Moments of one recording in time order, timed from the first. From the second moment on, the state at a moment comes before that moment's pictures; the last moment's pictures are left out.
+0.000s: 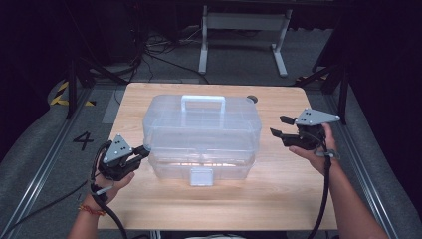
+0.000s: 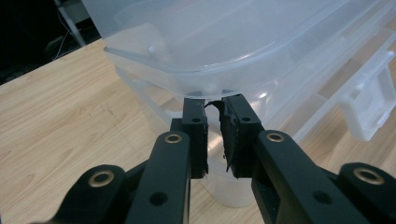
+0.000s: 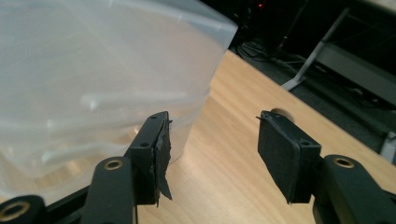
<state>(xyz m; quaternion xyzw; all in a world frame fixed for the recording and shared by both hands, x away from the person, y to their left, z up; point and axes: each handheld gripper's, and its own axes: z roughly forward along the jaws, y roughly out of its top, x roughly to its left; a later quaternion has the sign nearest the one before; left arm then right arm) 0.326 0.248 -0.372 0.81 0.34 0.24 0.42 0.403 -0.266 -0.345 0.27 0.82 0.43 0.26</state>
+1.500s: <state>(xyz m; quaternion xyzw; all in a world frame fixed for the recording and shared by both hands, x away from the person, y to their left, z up) 0.326 0.248 -0.392 0.82 0.34 0.25 0.39 0.374 -0.225 -0.380 0.21 0.76 0.53 0.30</state>
